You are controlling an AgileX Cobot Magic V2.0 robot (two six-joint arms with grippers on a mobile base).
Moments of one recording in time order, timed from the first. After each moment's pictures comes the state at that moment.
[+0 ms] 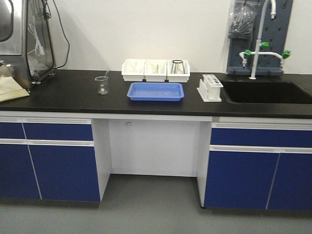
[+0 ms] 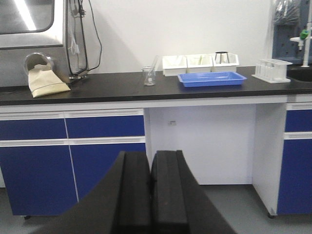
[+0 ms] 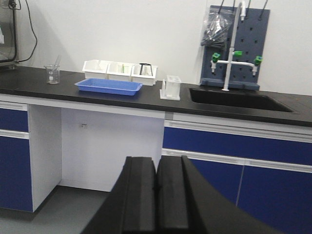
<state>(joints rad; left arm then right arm) -0.04 -0.01 0.03 -0.02 0.03 0.04 0.02 -0.01 0.03 -0.10 0.01 -0.03</state>
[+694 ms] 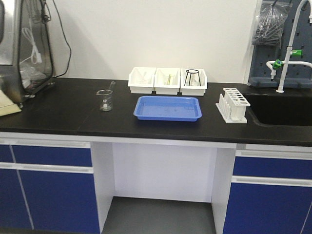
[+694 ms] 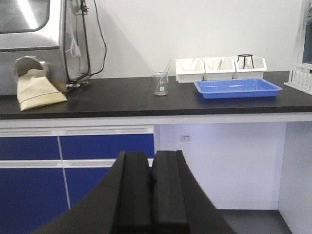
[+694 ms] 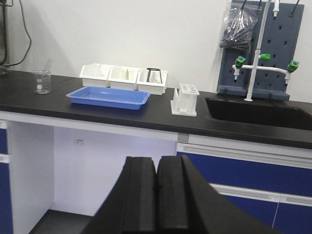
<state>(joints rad) -0.04 -0.01 0.03 -0.02 0.03 0.04 0.02 -0.01 0.03 -0.10 0.01 -0.03</state>
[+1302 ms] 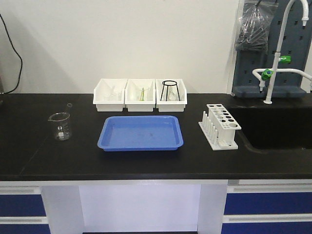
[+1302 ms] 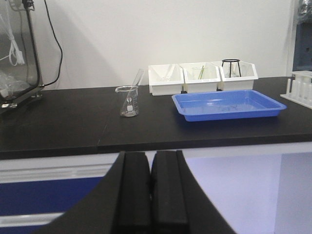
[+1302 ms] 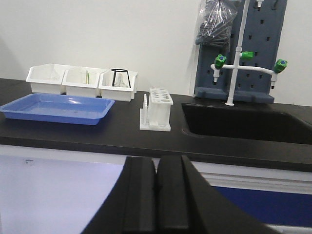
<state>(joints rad) -0.04 -0.01 0.03 -0.02 0.03 0.04 0.02 -0.01 0.03 -0.10 0.01 -0.03</state>
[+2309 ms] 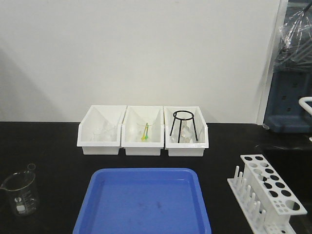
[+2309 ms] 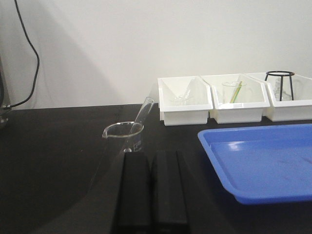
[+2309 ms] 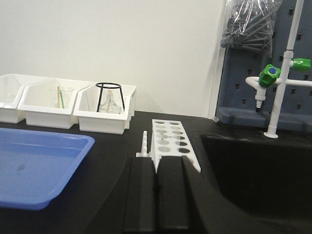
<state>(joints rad) -0.04 -0.01 0.03 -0.02 0.03 0.04 0.02 -0.01 0.03 -0.10 0.01 -0.03</state>
